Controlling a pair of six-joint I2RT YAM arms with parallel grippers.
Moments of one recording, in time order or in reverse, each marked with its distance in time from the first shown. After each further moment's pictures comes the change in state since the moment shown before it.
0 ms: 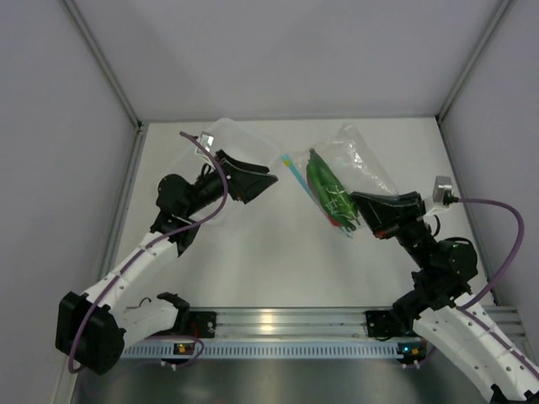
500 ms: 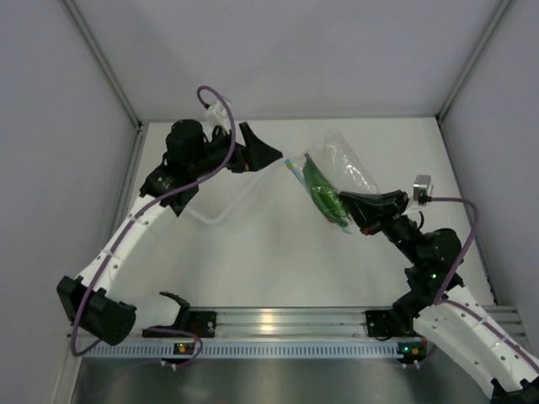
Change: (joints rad) left arm -0.004 0.254 0.617 -0.866 -0.115 0.243; right arm 0.000 0.087 -0.023 -0.036 -0.047 -0.264
